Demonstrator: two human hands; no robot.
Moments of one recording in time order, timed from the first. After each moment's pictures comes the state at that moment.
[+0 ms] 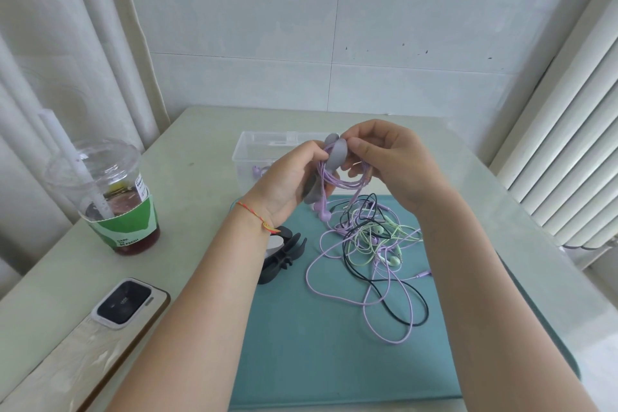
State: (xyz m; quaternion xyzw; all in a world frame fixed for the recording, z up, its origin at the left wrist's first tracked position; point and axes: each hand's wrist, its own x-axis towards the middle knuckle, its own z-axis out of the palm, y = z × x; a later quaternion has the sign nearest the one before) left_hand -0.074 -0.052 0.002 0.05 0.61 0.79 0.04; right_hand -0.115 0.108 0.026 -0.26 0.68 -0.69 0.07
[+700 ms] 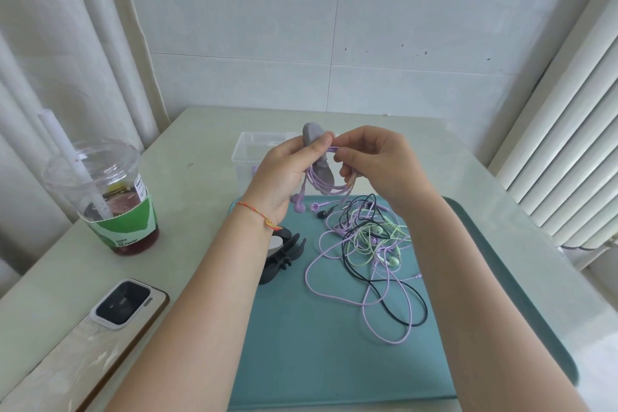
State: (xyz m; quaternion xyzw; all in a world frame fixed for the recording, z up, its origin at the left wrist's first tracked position) left_hand -0.075 -0.054 0.003 -0.02 0.65 0.75 -0.10; right_hand -0.115 0.097 0.019 -0.23 0.75 -0.62 0.00
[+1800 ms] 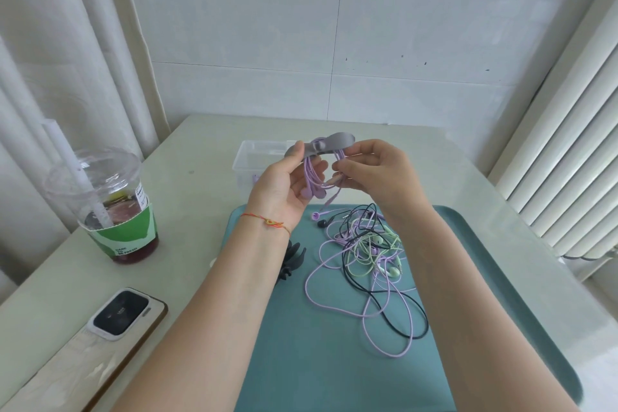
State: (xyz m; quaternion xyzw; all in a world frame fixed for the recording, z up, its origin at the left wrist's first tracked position) left_hand -0.079 -0.049 0.004 -0.14 0.43 0.89 -0.07; right_hand -0.112 0.091 0.016 -0.13 0.69 -0.71 0.02
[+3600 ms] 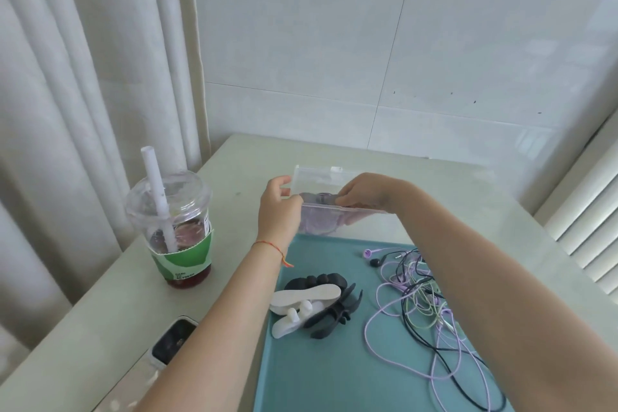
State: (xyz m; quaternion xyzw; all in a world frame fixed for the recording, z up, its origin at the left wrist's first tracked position) left_hand -0.108 -0.152 -0.047 -0.21 0.70 0.64 -0.24; right_hand -0.224 -0.006 0.004 -0.21 0.91 -0.27 0.22
